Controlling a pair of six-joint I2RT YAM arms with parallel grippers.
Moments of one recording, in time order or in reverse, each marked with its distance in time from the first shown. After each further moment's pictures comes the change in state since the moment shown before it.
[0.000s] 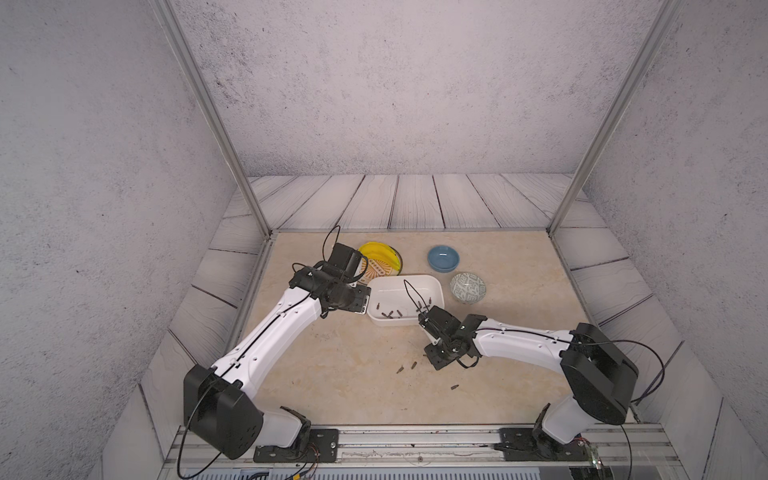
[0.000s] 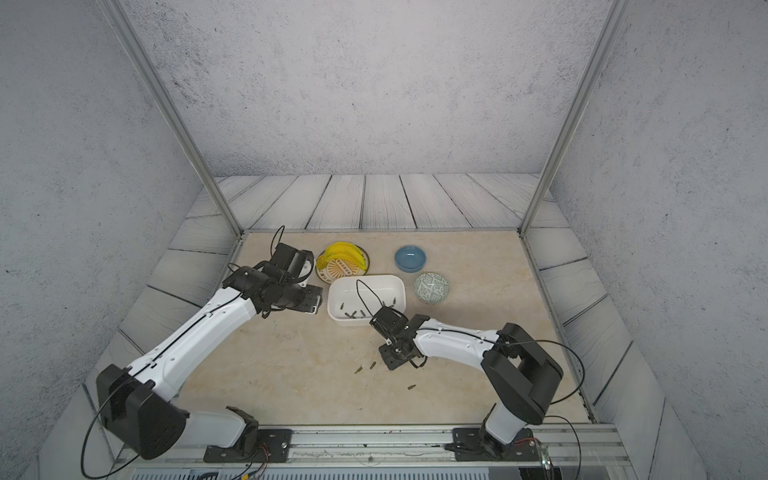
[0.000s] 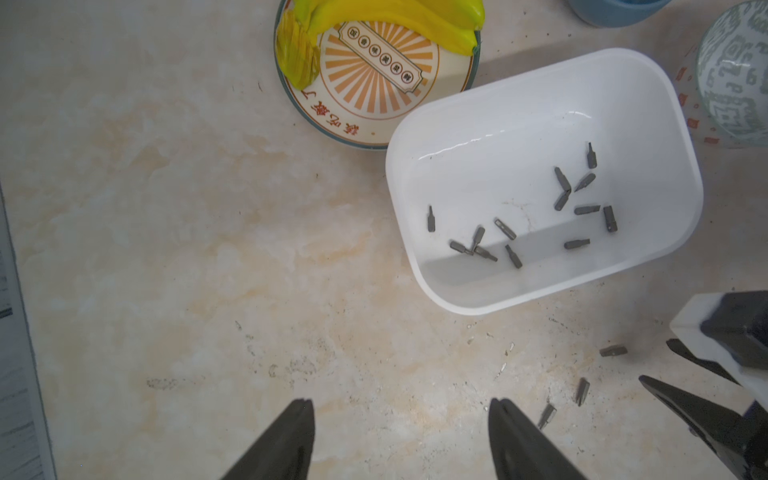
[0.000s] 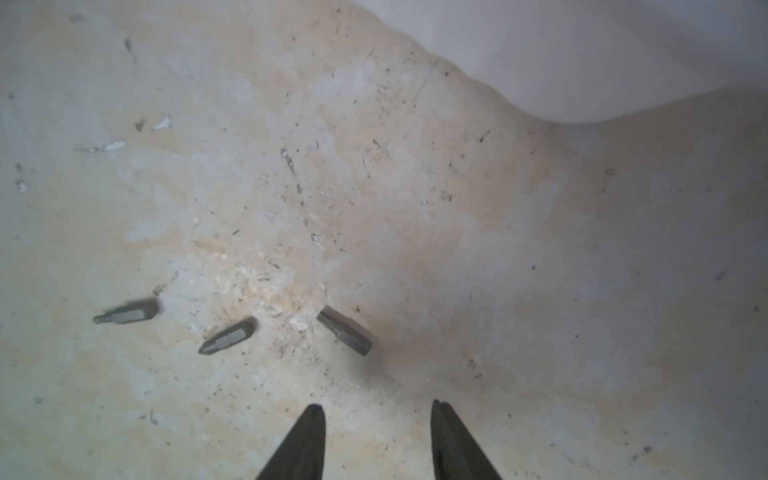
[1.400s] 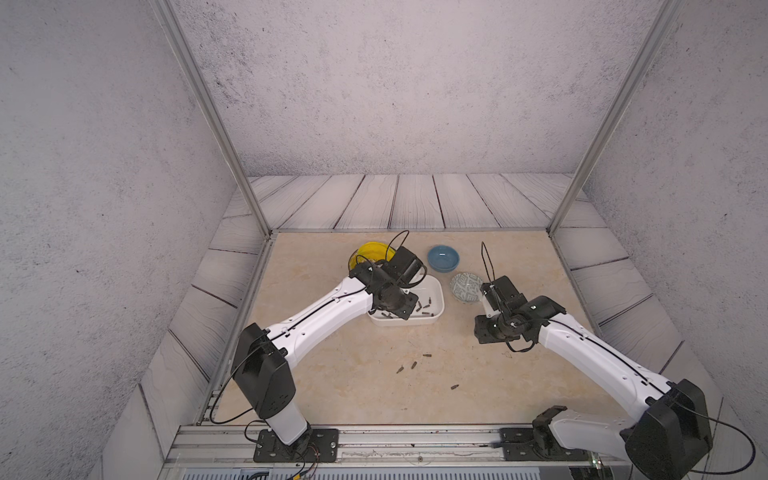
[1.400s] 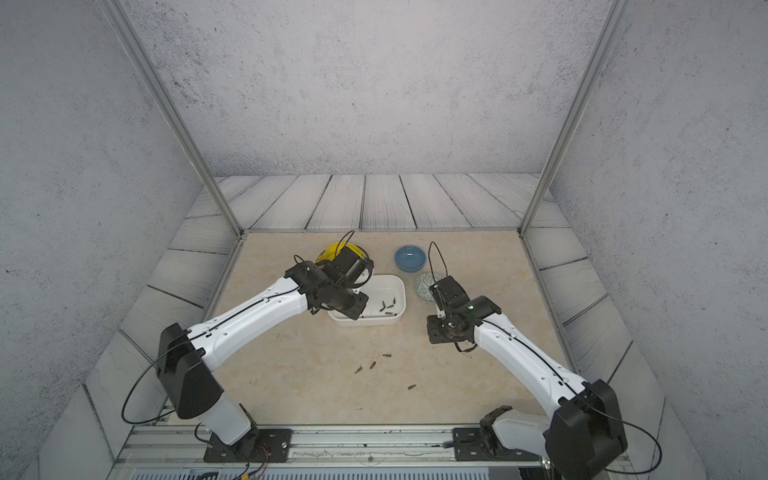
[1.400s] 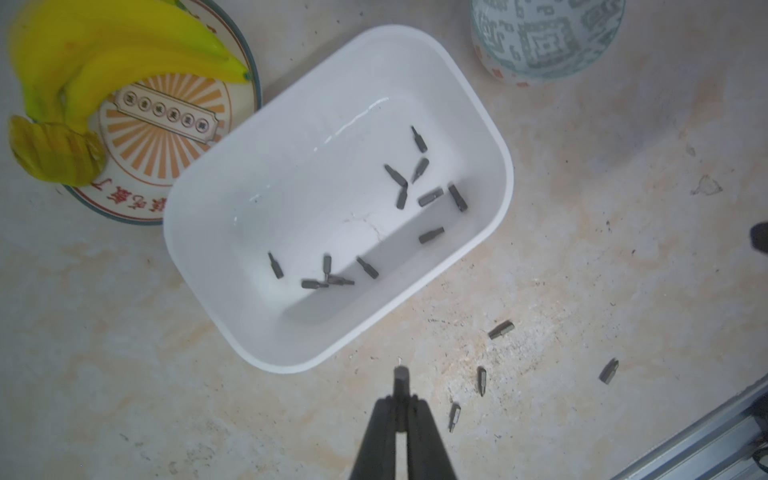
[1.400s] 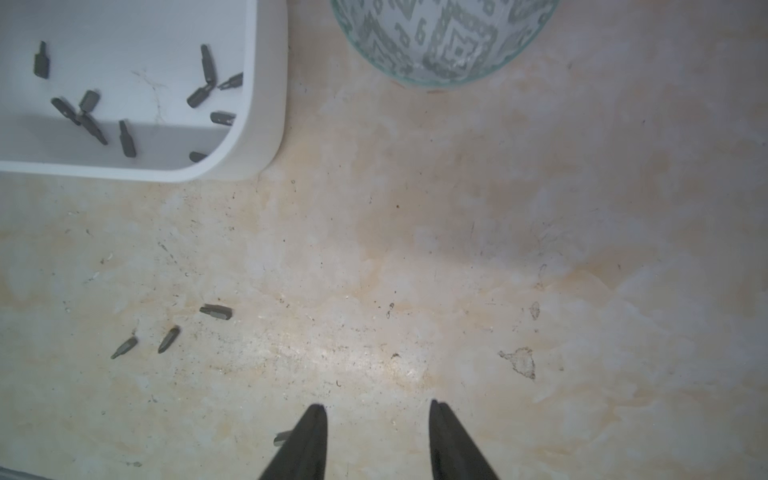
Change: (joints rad) left arm -0.279 0.347 0.324 -0.010 0.028 0.039; right arm -0.369 -0.405 -0.027 -0.292 -0.047 0.077
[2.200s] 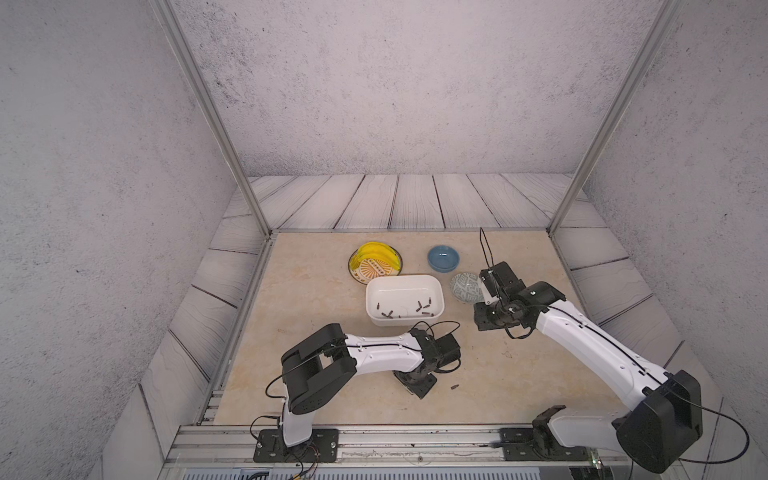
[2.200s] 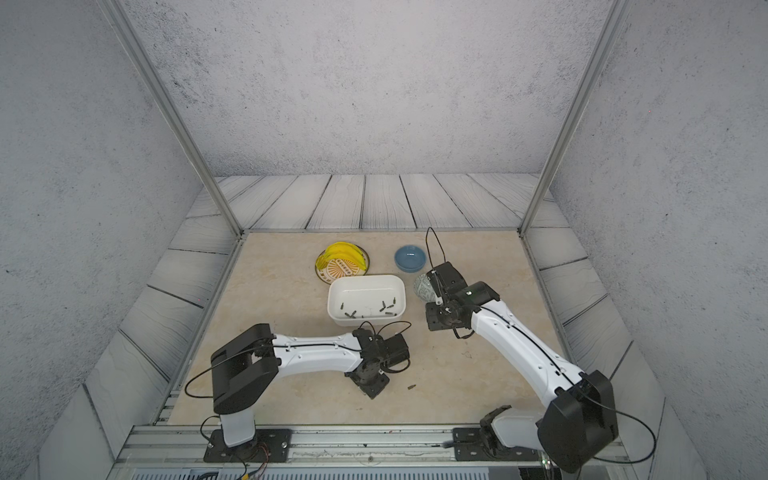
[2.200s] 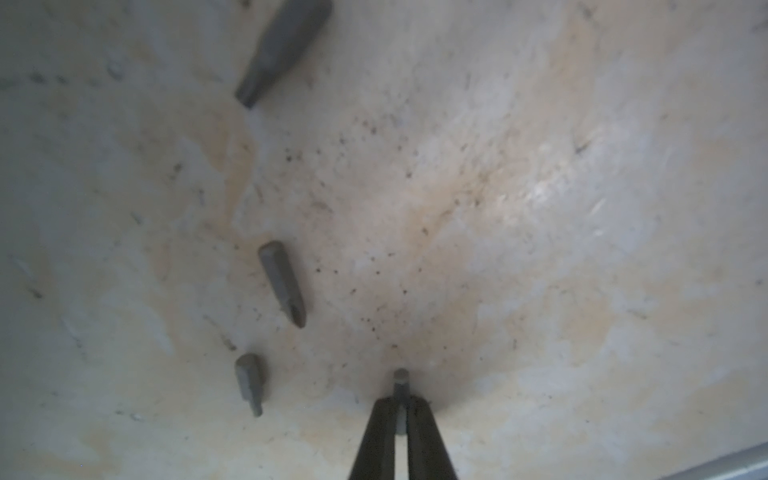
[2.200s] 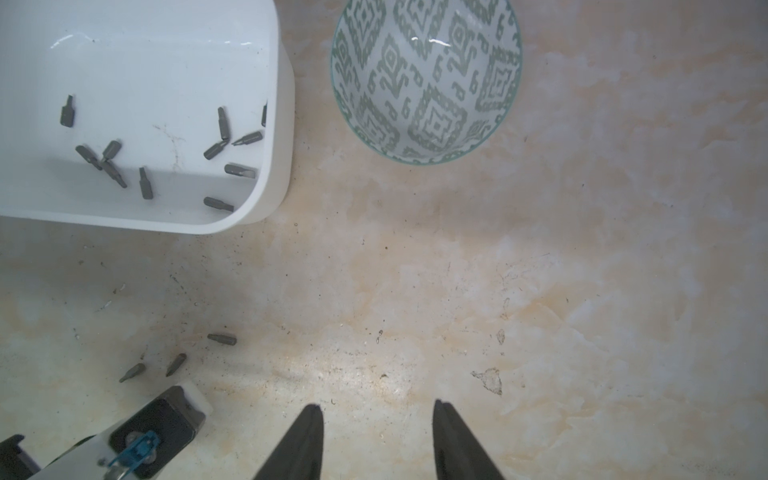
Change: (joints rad) left arm -0.420 0.186 -0.373 0.091 0.014 -0.208; right arm -0.032 0.064 0.174 -0.076 0.068 -0.041
